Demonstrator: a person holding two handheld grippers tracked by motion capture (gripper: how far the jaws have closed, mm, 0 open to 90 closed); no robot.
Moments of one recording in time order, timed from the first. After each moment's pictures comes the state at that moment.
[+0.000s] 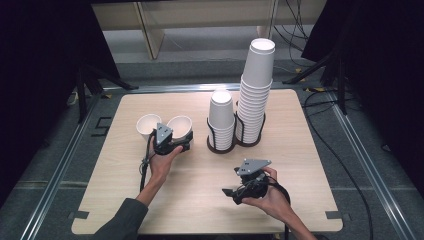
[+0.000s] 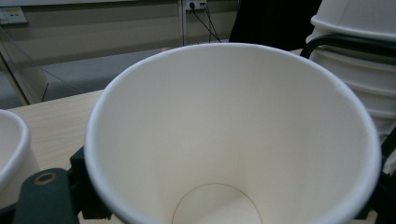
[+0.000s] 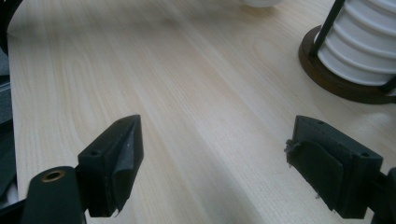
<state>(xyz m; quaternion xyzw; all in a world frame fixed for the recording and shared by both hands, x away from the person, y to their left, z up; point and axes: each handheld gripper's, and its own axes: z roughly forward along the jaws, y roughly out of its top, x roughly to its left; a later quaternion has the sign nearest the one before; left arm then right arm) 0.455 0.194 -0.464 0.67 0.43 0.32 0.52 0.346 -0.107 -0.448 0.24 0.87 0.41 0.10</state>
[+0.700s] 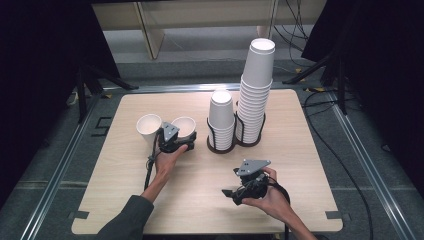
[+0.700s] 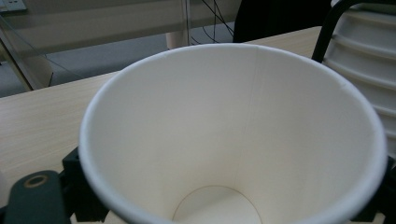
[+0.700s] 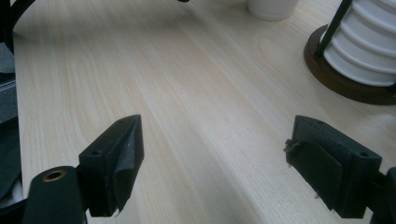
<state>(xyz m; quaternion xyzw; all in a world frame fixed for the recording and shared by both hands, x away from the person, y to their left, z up) 0.467 0.183 -0.477 0.68 0.44 0.32 0.49 0.346 -0.107 -0.448 0.23 0.88 0.41 0.09</state>
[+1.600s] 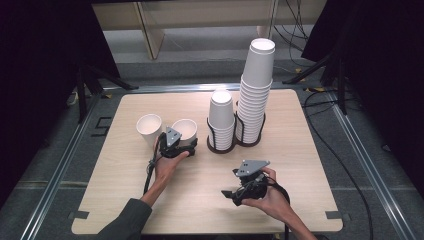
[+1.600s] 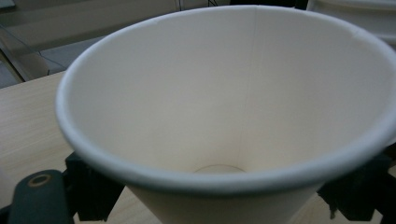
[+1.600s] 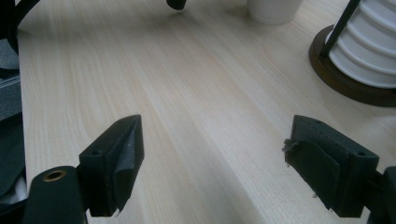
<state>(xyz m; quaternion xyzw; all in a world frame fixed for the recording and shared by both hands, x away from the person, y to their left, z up) 0.455 0.180 -0.485 0.71 0.42 0.32 0.47 0.344 -0.106 -0.448 0.23 0.88 0.41 0.09</state>
